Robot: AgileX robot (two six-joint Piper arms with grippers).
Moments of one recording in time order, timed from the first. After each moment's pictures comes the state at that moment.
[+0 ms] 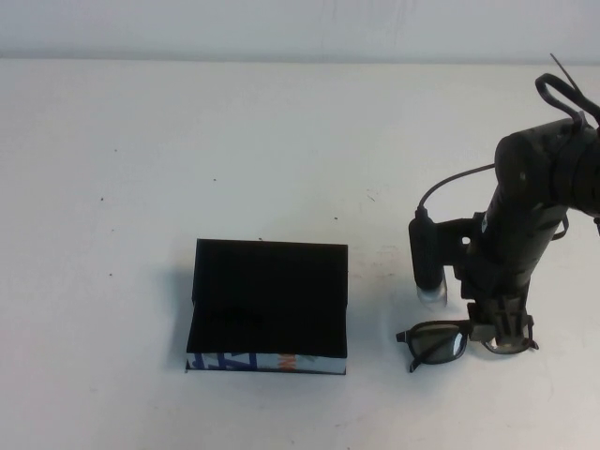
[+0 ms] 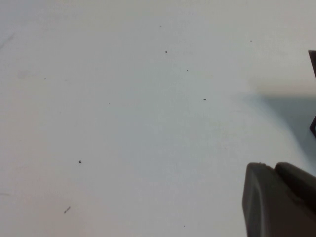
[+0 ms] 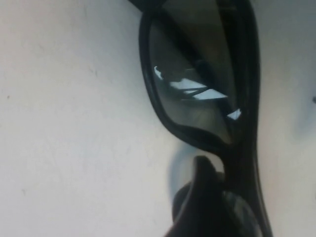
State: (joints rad) right arm 0.39 1.86 -1.29 0.03 0.99 -1.19; left arm -0.15 -0.01 0.03 0.05 0.38 -0.10
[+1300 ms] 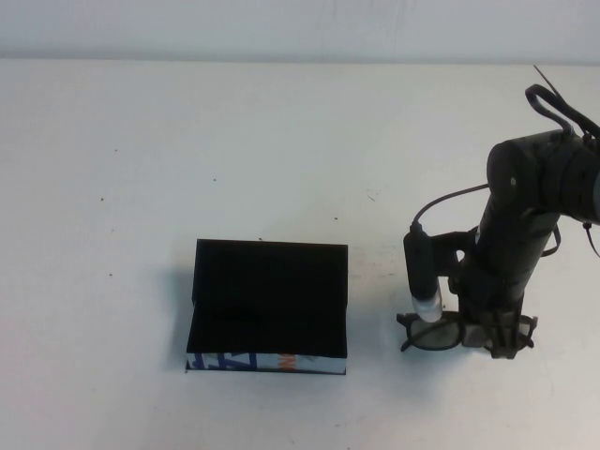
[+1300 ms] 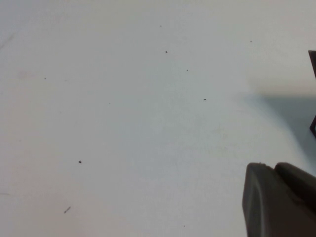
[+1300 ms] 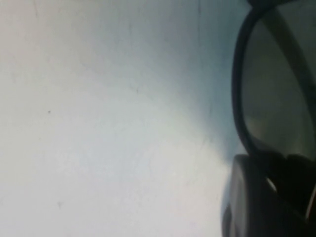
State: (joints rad) right arm 0.39 1.90 -1.29 0.09 1.03 -1.22; left arm -0.15 -0.01 0.03 0.05 0.38 -0.10
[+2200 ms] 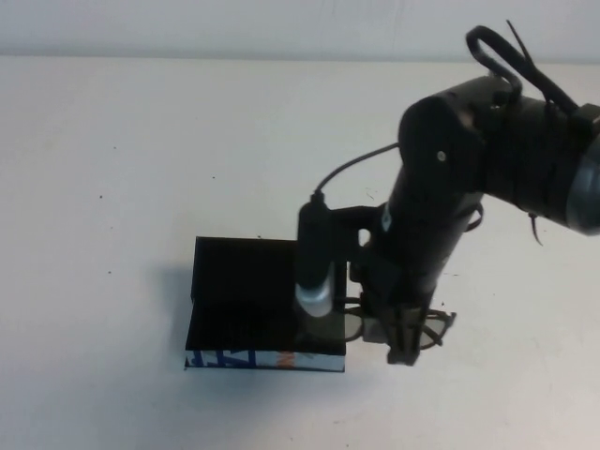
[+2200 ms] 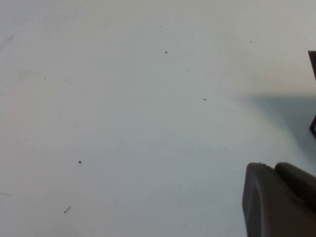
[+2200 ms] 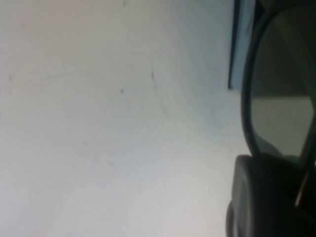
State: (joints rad) right arm 0.68 1.77 -1.45 0.14 1.21 -0.92; left arm -0.15 -0.01 0.03 0.05 0.38 -0.10
